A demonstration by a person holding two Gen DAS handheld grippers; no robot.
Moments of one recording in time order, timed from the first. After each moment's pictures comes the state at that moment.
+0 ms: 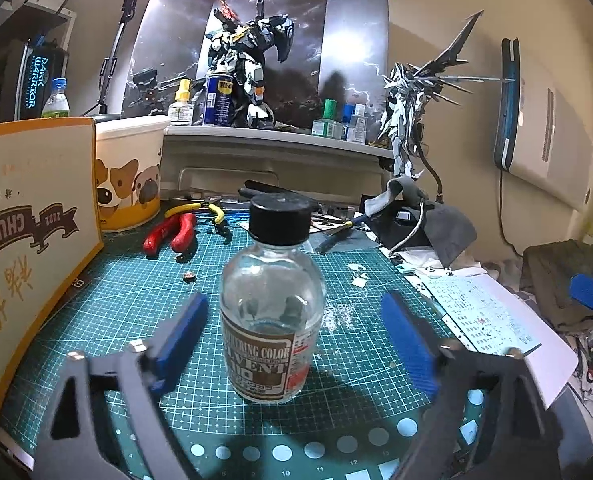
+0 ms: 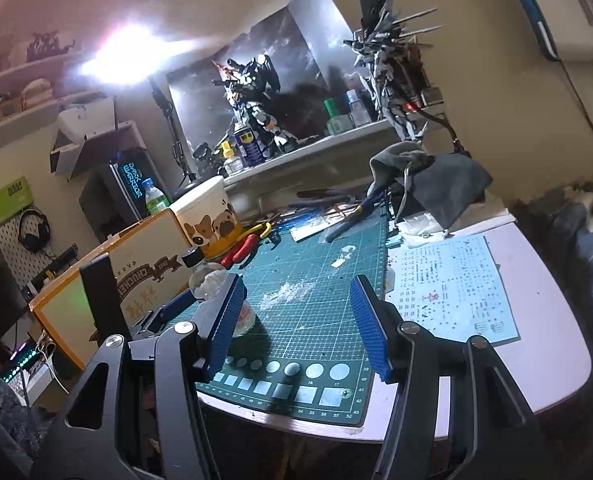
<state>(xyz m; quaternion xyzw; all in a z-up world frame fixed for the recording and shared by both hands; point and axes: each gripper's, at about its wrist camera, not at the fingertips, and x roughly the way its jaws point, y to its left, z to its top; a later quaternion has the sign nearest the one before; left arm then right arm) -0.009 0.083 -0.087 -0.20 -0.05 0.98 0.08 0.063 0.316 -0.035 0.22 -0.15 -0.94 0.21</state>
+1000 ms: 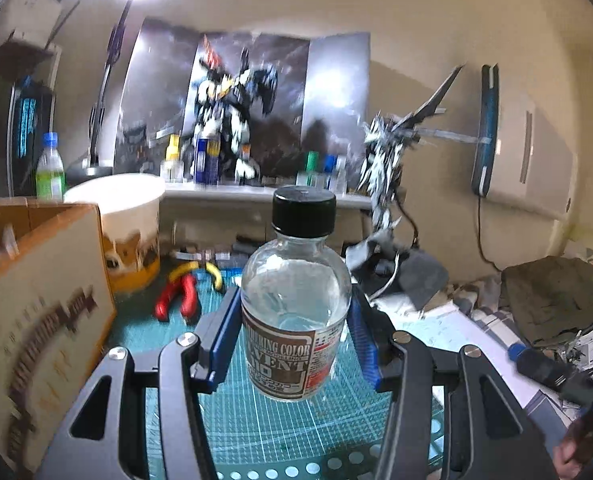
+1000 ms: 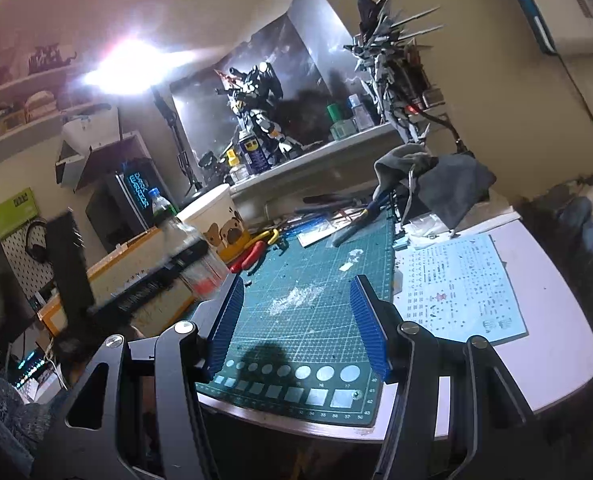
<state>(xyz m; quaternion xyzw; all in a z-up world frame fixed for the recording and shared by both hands) 0.015 0.062 0.000 -0.15 -0.04 0.98 0.12 0.065 0.317 -0.037 0.20 -0.17 -0.94 0.22</state>
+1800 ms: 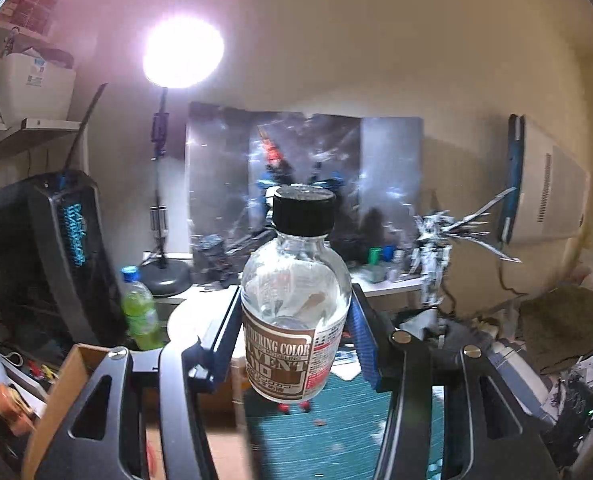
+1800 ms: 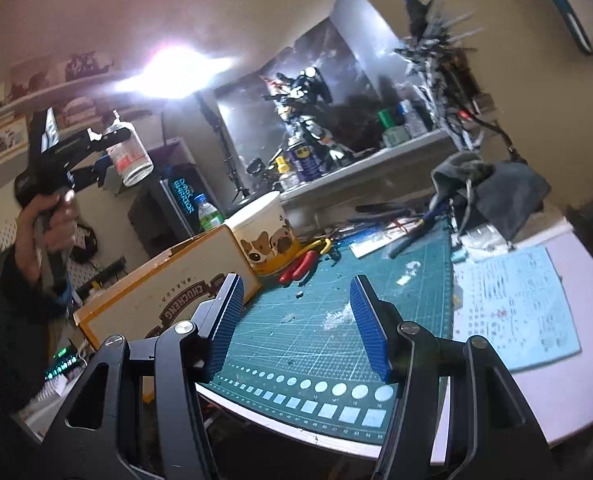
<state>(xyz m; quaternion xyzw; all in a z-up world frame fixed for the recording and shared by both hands) -0.010 -0.081 0.180 -0.15 -0.01 0.99 0.08 0.058 0.292 -0.024 0.17 -0.17 -0.92 0.30</state>
